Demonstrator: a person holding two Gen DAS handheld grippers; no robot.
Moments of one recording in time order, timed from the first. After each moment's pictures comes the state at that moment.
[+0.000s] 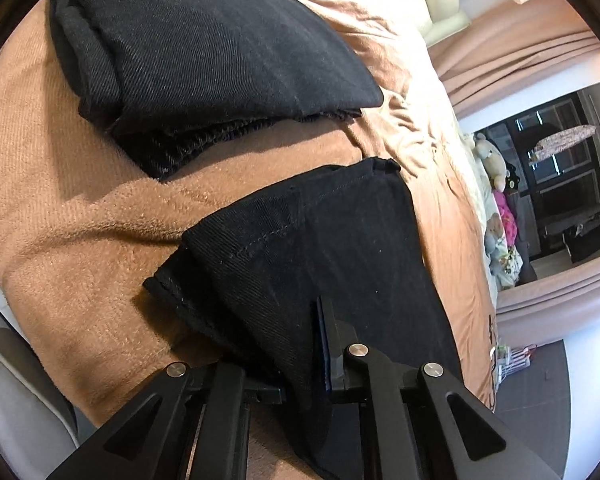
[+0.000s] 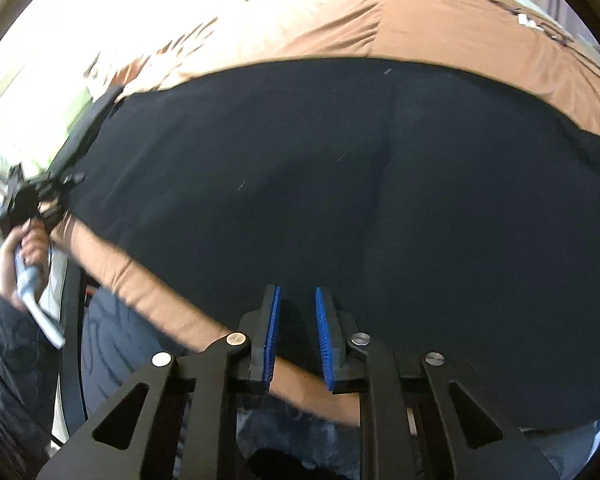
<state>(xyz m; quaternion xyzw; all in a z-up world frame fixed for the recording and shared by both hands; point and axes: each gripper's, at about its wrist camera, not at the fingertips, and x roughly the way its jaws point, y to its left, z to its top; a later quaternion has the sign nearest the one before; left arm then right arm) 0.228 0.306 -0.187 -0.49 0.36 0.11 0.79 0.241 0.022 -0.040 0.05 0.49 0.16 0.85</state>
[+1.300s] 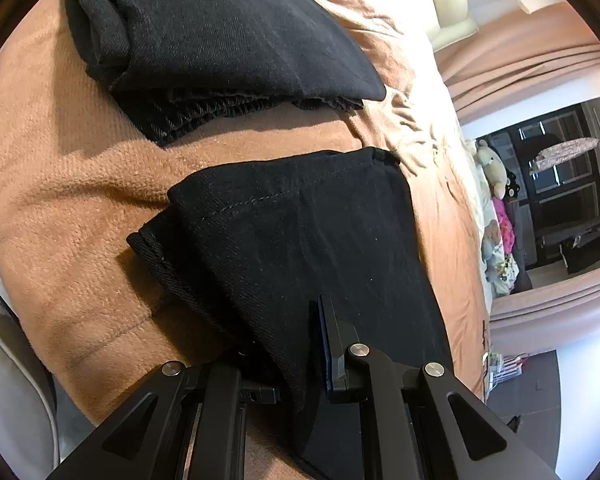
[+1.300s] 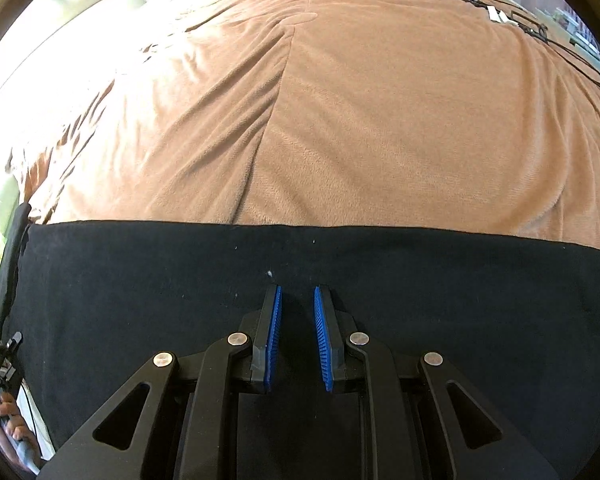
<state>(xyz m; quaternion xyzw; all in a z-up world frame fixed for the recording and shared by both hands) 0.226 0.294 -0.190 -0.51 0.36 0.12 0.78 0.417 0.001 -0.048 0.09 0.49 0.08 0.86</state>
